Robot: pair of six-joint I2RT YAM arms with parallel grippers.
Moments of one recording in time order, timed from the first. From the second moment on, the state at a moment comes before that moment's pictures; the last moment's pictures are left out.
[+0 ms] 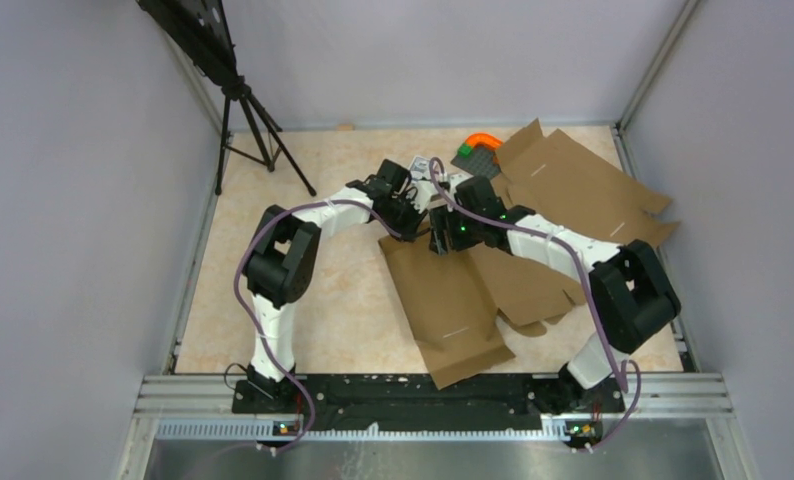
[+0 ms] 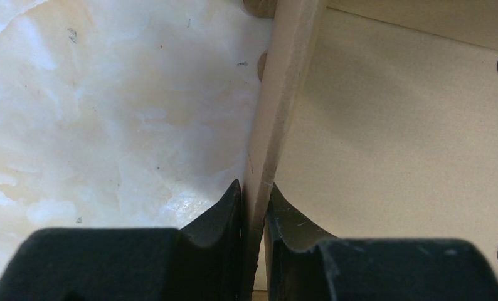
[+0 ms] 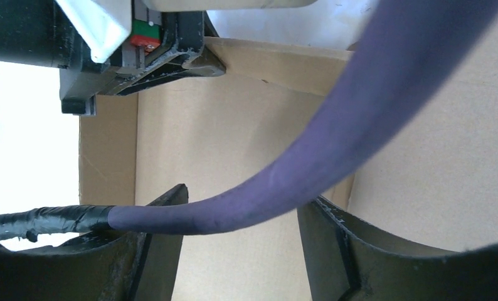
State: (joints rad) left arm -0.54 2.05 1.46 -0.43 0.36 0.33; right arm 0.61 1.63 1.08 -0.27 -0.14 0.26
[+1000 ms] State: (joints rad) left arm -0.55 2.04 1.45 -0.42 0.34 0.32; right arm 0.51 1.60 1.08 -0.28 -0.11 0.24
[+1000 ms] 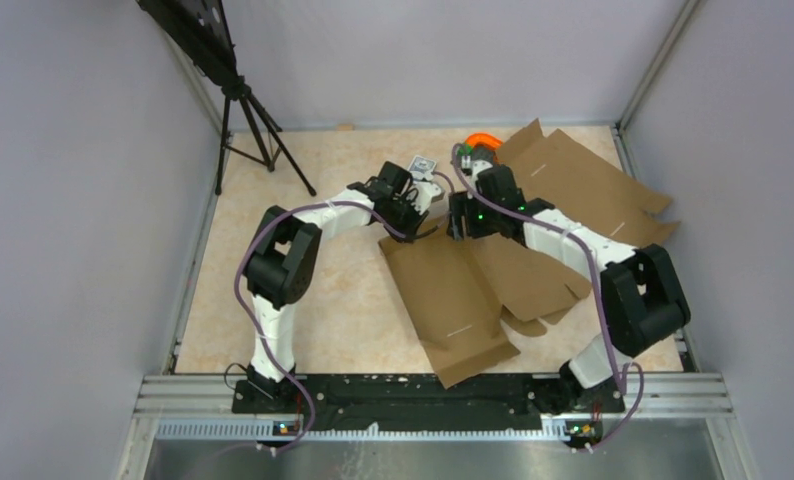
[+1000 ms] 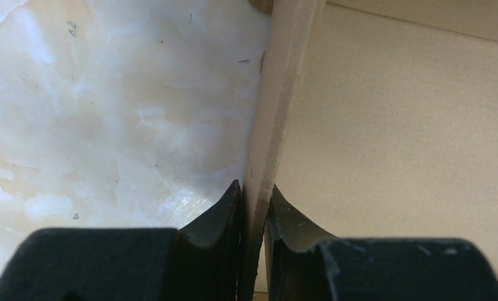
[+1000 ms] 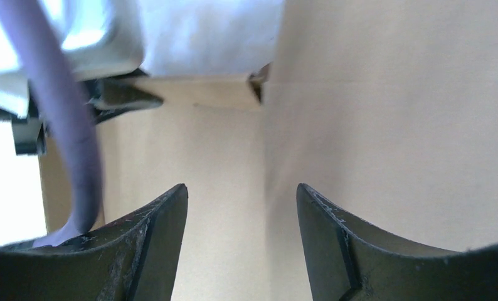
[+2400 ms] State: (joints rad) left arm -0.63 2.04 1.44 -0.42 0.06 0.37; right arm 0.54 1.68 1.11 -0.23 -0.14 0.20
